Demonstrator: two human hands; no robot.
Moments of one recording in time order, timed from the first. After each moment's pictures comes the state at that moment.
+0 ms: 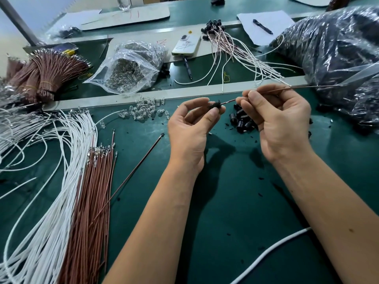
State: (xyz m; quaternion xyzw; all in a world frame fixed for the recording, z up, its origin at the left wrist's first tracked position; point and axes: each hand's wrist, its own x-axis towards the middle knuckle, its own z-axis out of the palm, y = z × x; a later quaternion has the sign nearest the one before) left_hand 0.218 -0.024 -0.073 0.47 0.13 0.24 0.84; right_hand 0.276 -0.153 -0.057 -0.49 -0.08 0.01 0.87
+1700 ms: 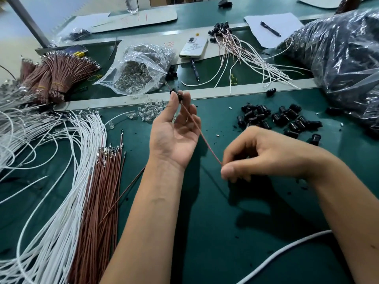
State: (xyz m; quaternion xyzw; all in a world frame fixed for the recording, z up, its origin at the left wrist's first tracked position) left_hand 0.207 0.020 -0.049 0.21 0.18 0.13 0.95; right_hand 0.269 -0.171 -0.044 -0.72 -0.47 0.33 0.39
